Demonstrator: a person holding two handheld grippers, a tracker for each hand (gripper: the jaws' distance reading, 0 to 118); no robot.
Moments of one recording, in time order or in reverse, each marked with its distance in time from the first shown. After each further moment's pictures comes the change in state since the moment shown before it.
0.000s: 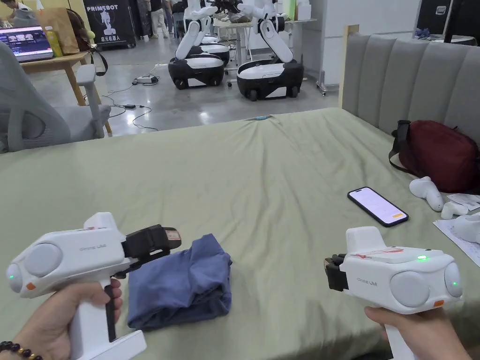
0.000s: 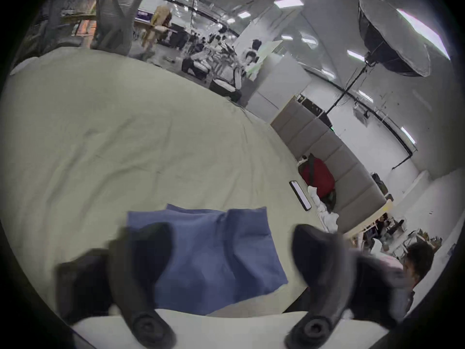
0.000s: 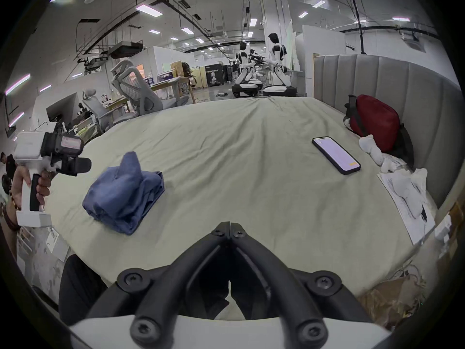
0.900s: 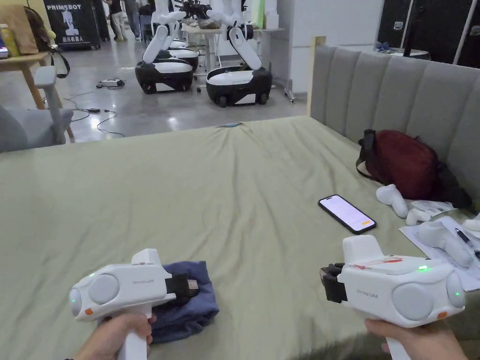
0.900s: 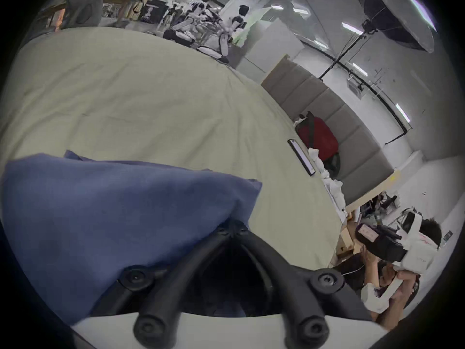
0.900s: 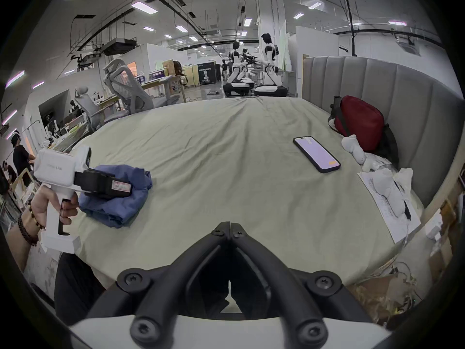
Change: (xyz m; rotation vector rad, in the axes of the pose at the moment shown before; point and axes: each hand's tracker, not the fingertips) left arm 0.018 -0.050 -0.118 -0.200 -0.069 -0.053; right arm 0.023 -0.002 0.023 -0.011 -0.064 0.001
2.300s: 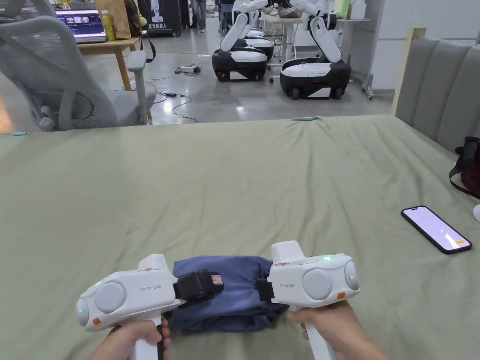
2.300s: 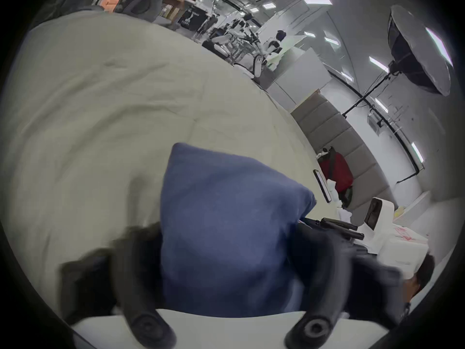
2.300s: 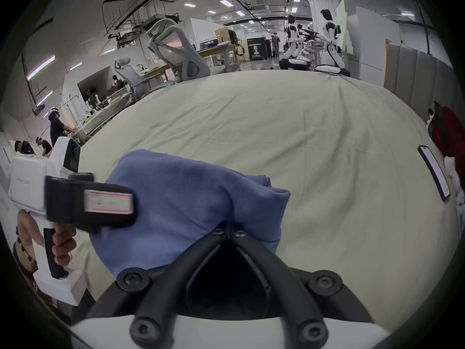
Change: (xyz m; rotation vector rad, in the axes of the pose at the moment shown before) left arm -0.073 -0.009 0.063 0.125 0.104 0.175; right arm -0.169 0.035 -0.158 -0.161 0.307 0.127
